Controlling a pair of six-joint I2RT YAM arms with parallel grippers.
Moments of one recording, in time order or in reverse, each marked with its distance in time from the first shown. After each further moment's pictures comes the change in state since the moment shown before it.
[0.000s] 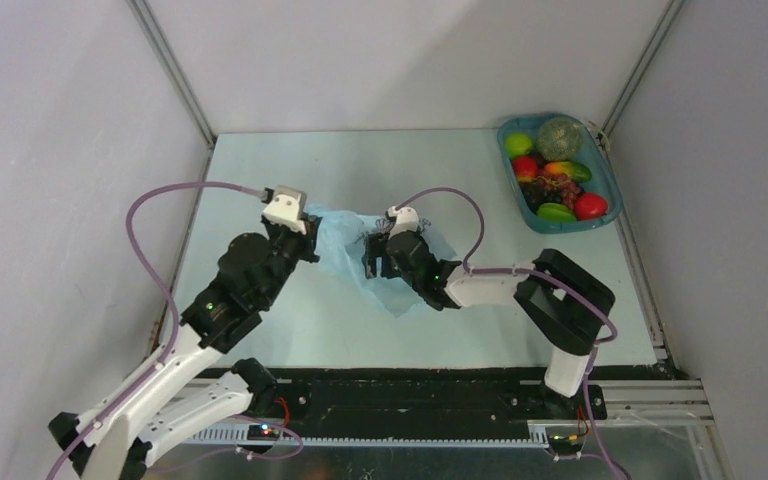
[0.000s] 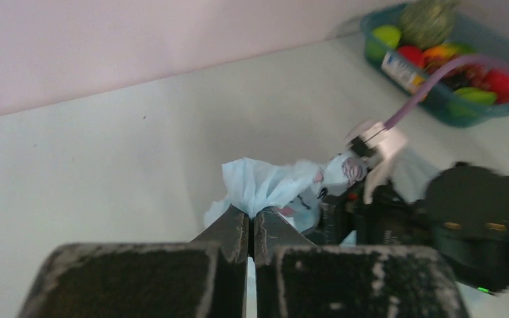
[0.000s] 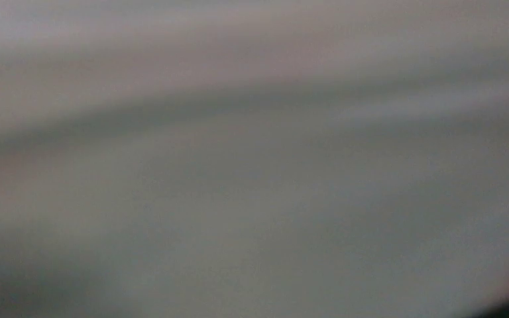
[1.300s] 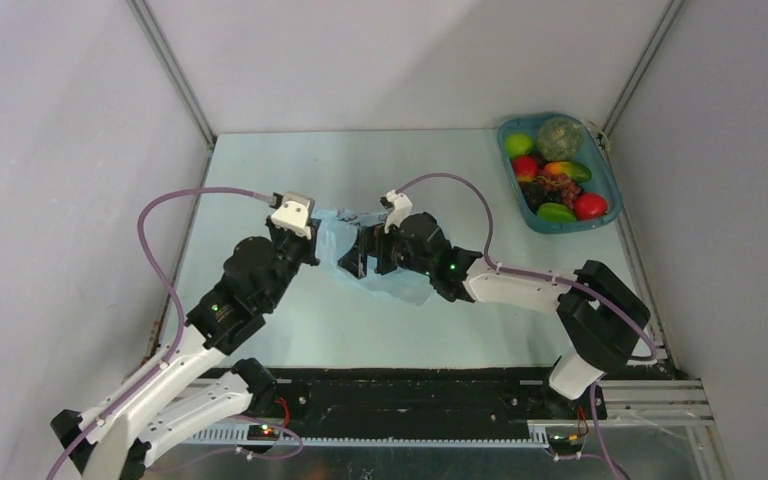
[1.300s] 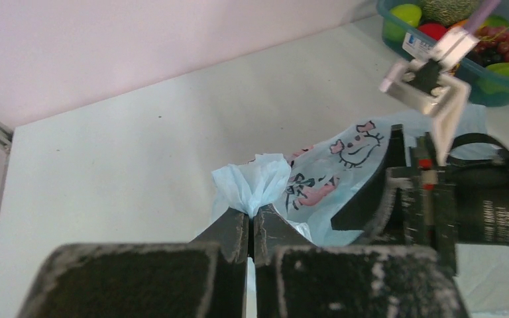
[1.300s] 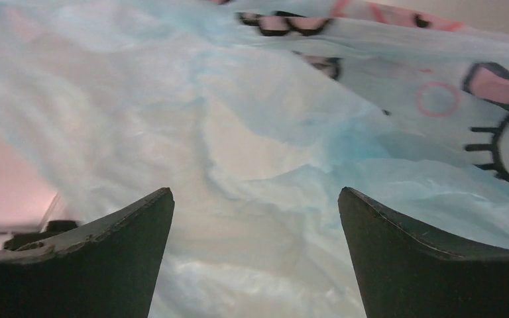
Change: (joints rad) left arm -0.008 -0.031 -0.047 0.032 0.008 0.074; right arm -0.041 -0.130 0.040 -0.044 -0.411 0.076
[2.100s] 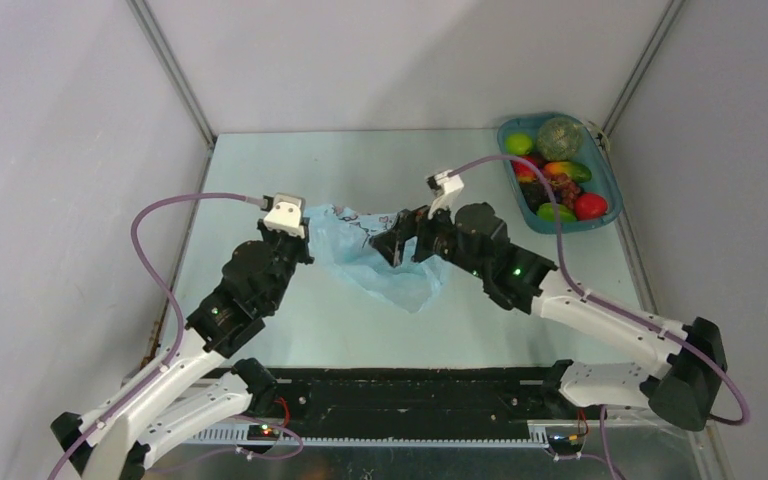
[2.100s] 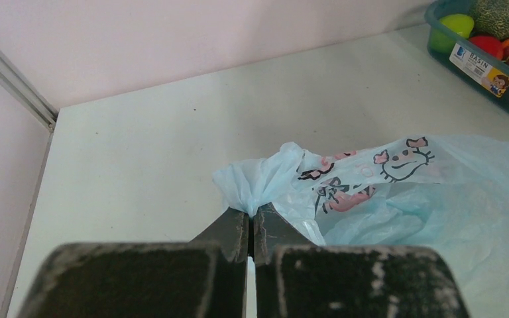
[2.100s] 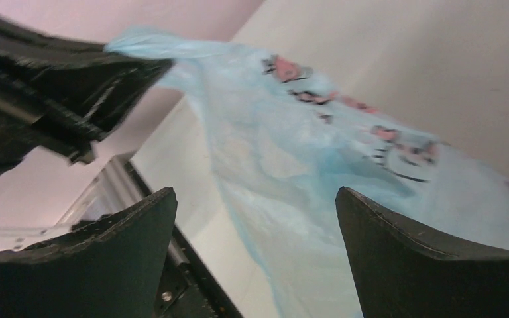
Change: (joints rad) left arm 0.000 -0.021 -0.032 0.028 -0.136 0.007; right arm 0.027 -0.417 0.004 -0.219 0.063 -0.119
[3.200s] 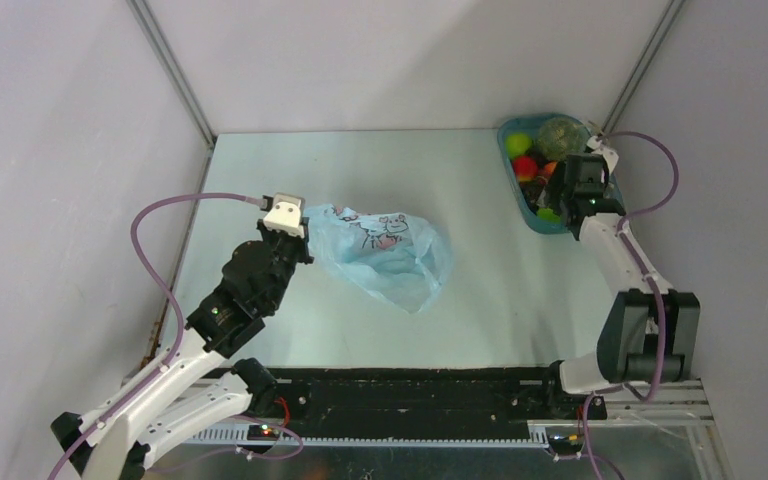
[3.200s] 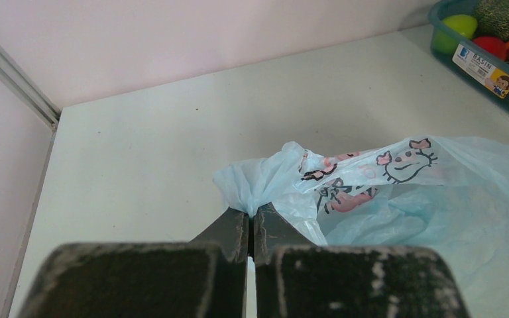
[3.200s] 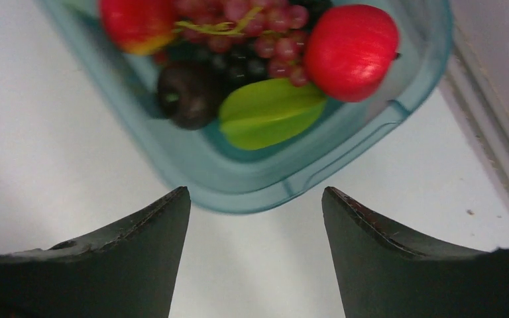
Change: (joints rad) left arm 0.000 -0.002 0.000 0.002 -0.007 0.001; right arm -0.934 0.179 0.092 -0.433 0.314 -0.123
